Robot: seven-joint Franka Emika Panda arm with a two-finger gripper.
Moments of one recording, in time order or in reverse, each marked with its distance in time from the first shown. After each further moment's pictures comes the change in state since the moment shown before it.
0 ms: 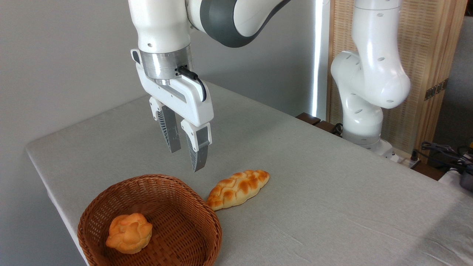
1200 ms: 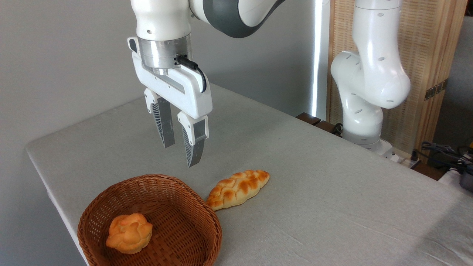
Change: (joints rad) arm 0.000 -0.009 0.016 0.034 -0.012 0.003 0.000
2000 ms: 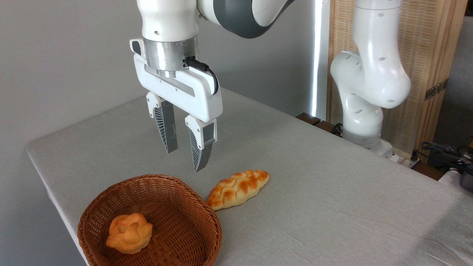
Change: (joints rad) arm 0.013 0.000 0.033 0.007 -0.001 0.000 -0.019
